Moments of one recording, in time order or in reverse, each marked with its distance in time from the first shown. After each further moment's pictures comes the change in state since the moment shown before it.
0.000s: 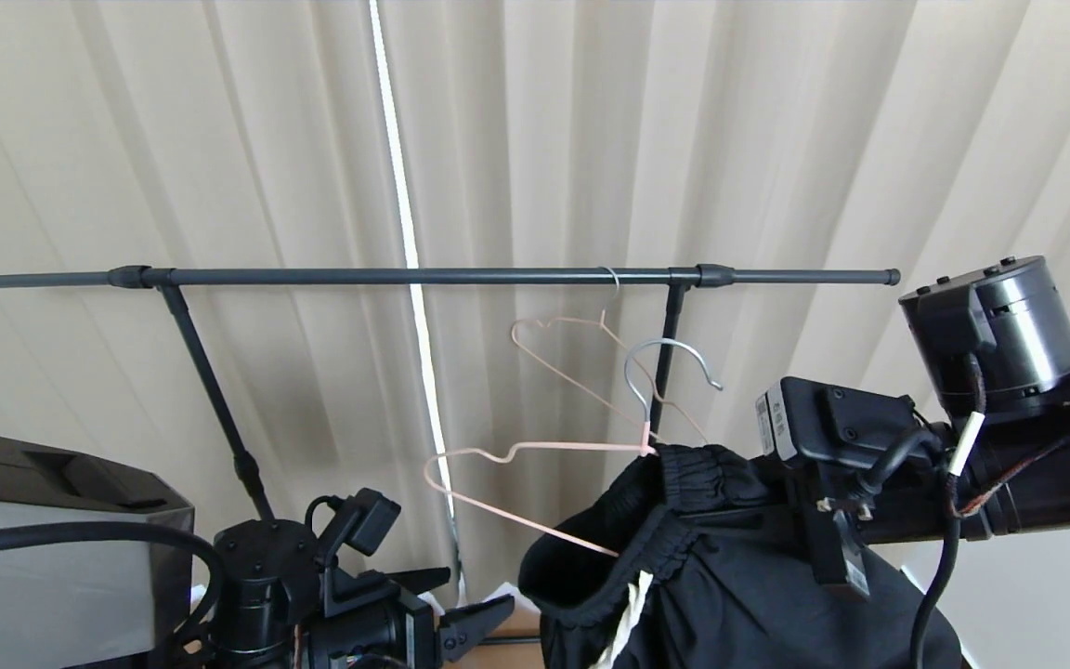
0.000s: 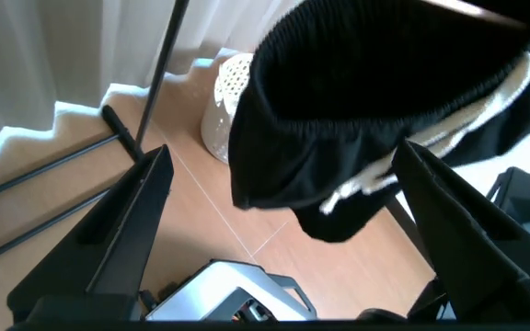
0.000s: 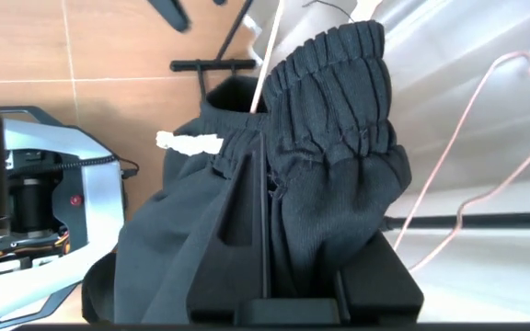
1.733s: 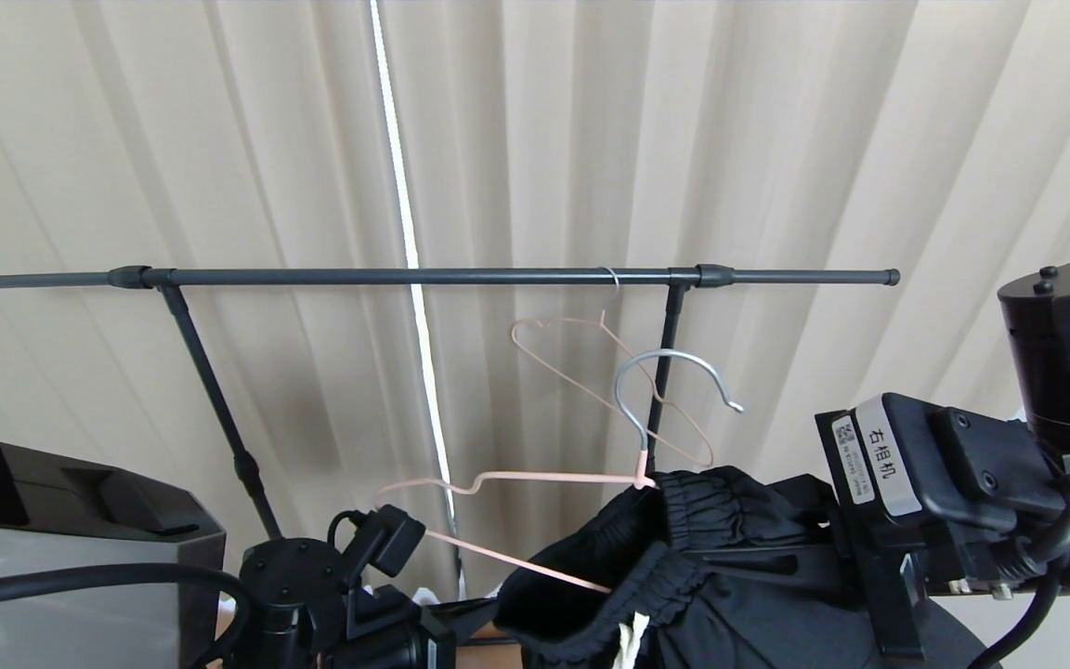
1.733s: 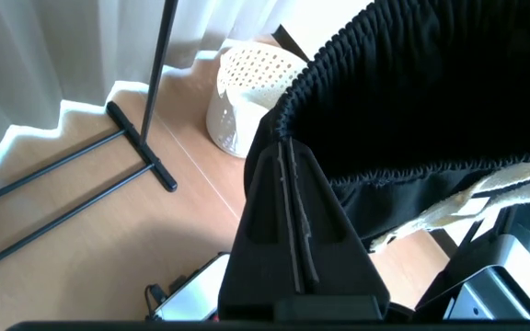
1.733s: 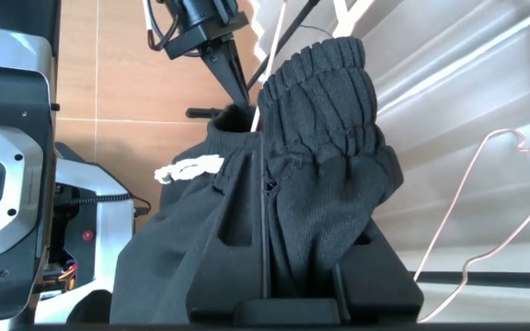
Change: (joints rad) left arm -0.080 0.020 0.003 0.000 0.068 0.024; right arm 0.103 -0.121 0.061 -0.066 0.023 0.062
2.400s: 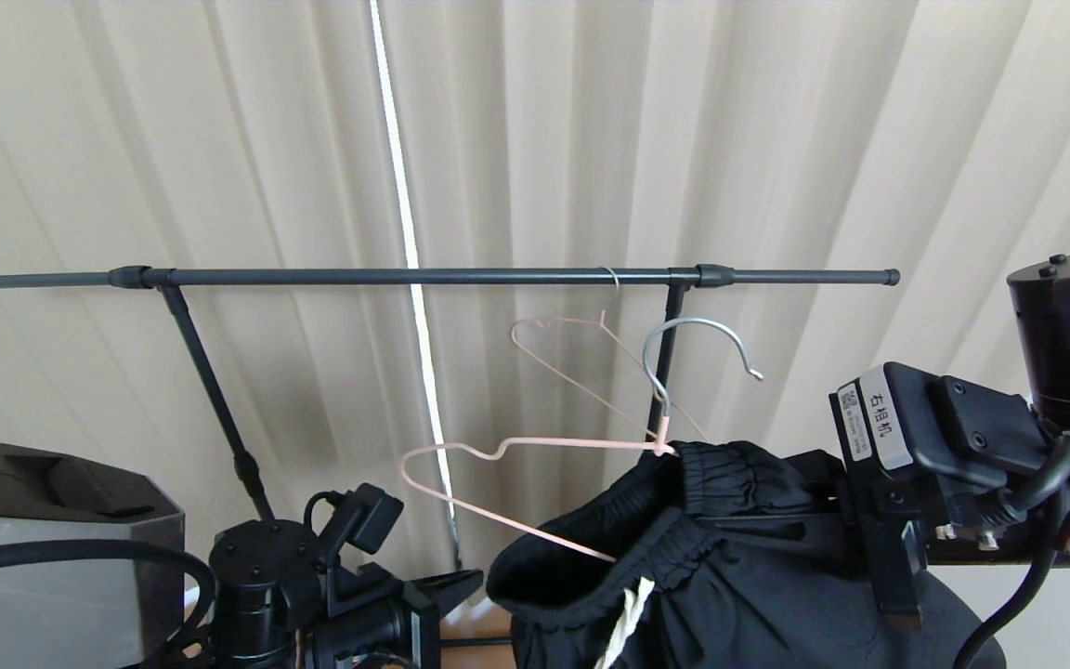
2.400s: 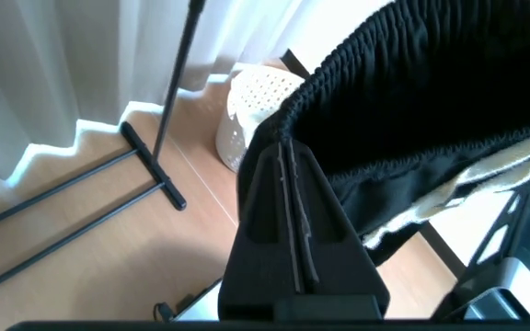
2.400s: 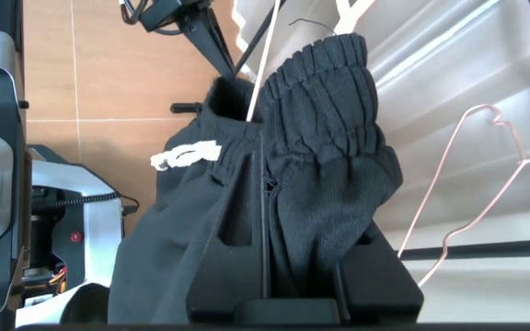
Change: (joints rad) left arm 0.057 -0.046 -0.005 0.000 -0.001 0.014; right arm -0.069 0.001 -0.006 0.000 -0.004 -0.003
